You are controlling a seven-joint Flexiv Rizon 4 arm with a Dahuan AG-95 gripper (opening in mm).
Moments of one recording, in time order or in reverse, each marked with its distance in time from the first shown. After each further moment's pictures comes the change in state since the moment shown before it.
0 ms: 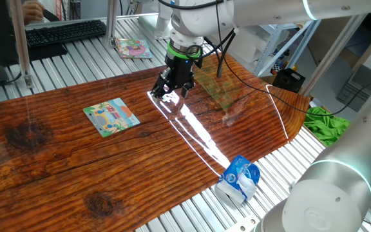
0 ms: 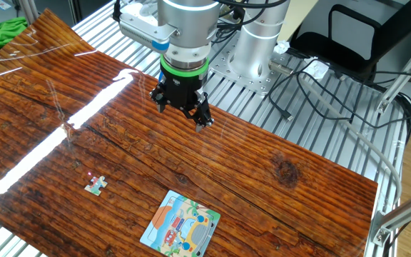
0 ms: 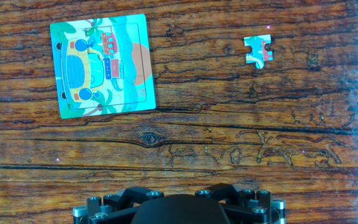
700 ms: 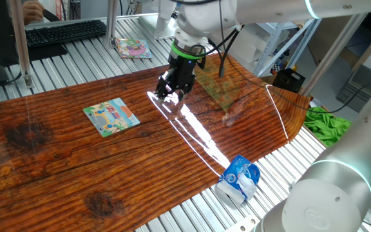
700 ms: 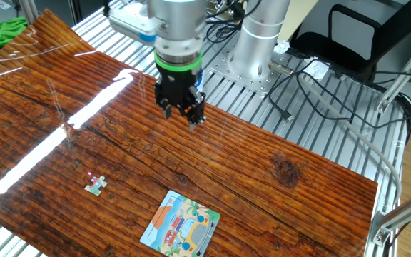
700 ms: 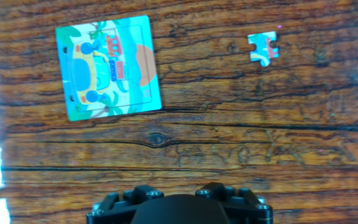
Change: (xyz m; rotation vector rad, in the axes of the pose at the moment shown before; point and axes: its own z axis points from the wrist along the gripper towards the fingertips) arm 0.002 0.000 0.001 -0.117 -0.013 0.045
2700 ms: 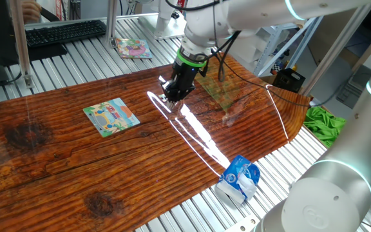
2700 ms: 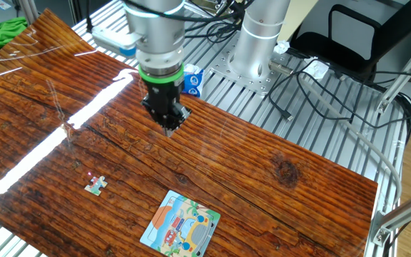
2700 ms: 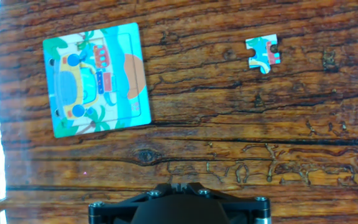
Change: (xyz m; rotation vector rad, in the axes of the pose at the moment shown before) arm -0.024 -0.028 0.043 -0.015 -0.002 0.003
